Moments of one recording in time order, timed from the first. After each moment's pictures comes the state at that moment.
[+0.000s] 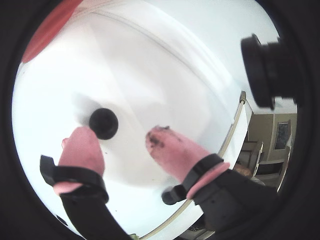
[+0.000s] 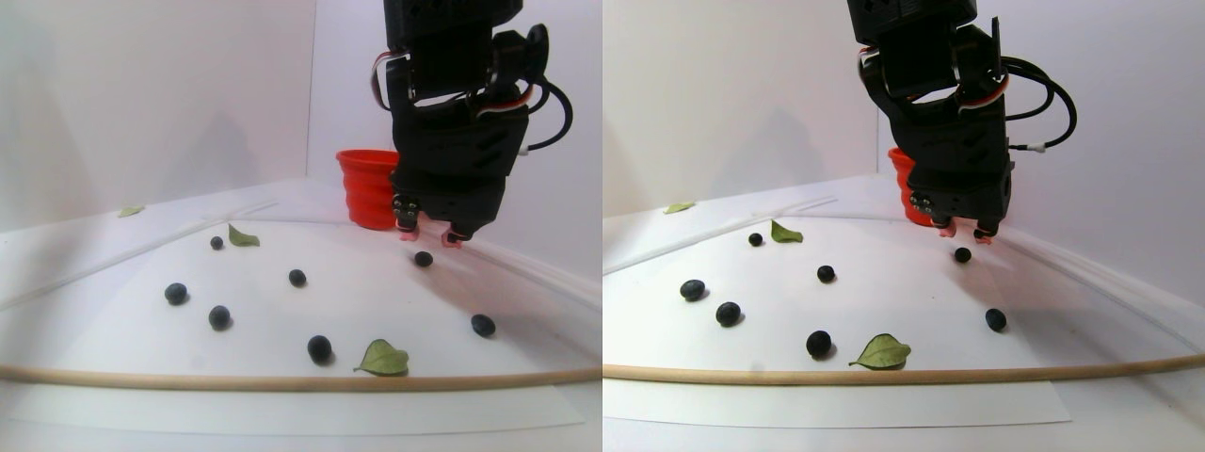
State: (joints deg) arm 28.9 59.9 115.7 -39.3 -81.7
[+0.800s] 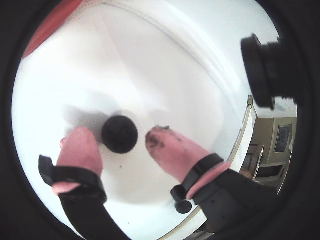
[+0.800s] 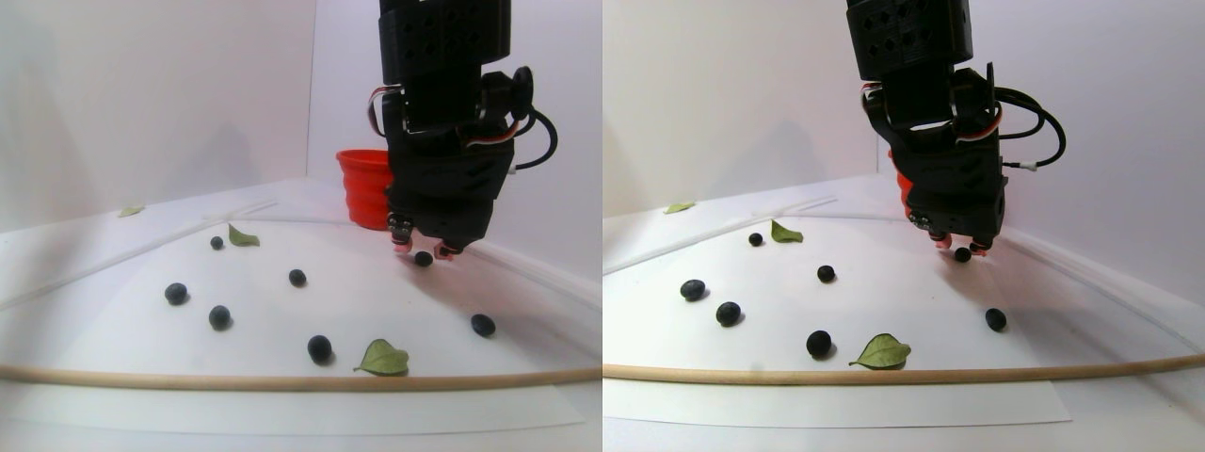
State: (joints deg) arm 28.0 52.6 107.9 -39.3 -81.7
